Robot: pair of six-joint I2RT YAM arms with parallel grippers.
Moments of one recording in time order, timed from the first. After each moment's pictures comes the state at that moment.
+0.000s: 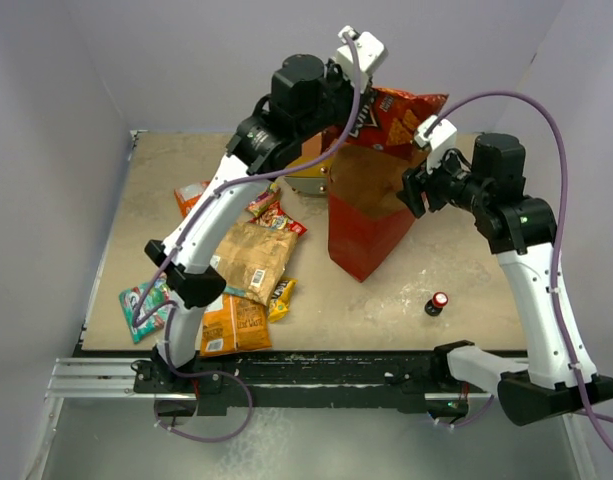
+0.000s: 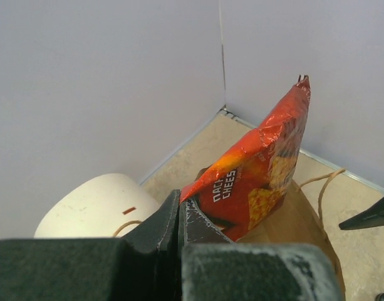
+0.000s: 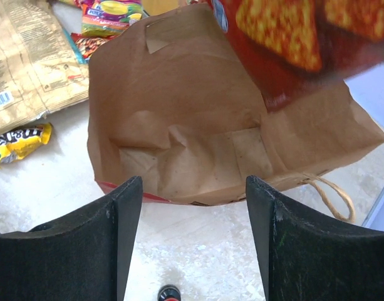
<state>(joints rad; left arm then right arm) -0.78 2.06 2.65 -0.60 0.01 0.13 0.22 1.13 1.52 -0.86 -0.33 -0.37</state>
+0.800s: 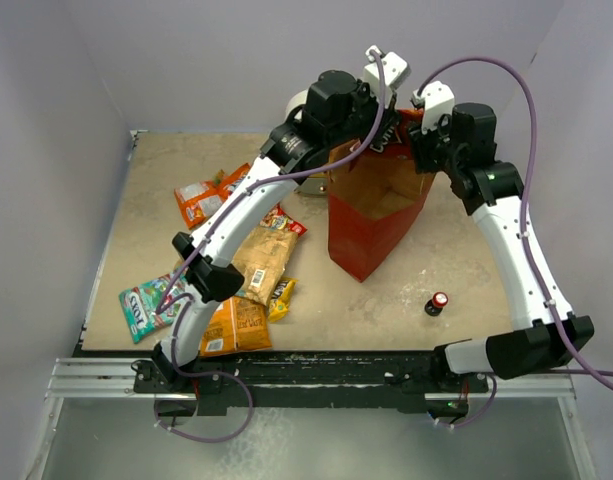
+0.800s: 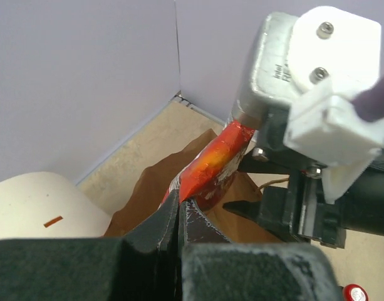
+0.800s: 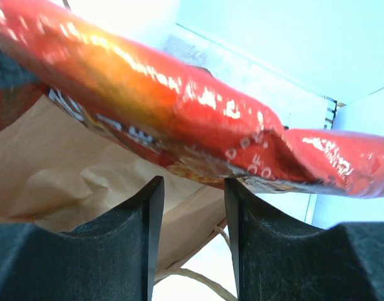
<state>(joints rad) -0.83 2.21 2.71 -0.57 0.08 0.00 0.20 1.36 1.58 -0.65 0.02 -0.29</state>
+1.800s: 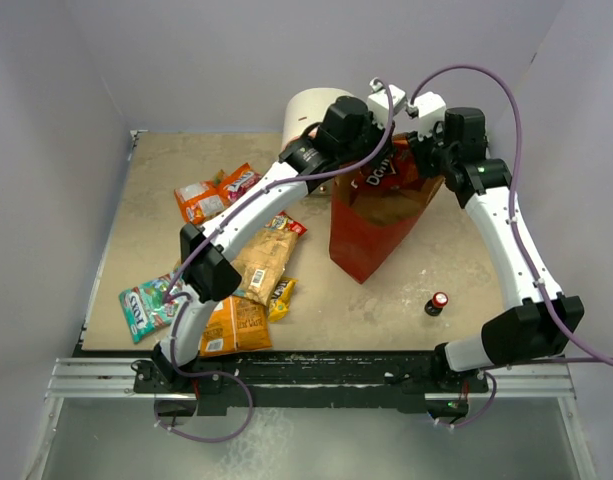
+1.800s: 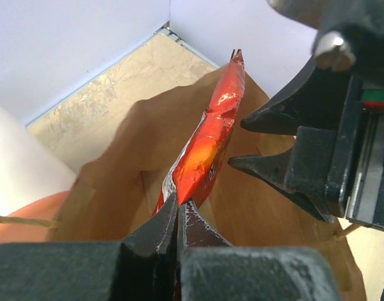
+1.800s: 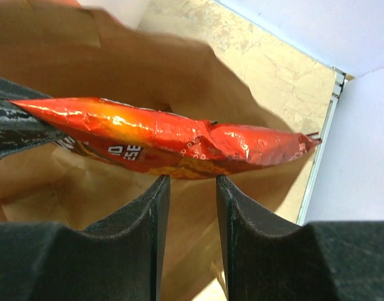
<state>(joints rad) -0.81 2.20 2.41 -0.48 0.10 -0.11 0.17 1.44 1.54 -0.63 0.02 -0.34</state>
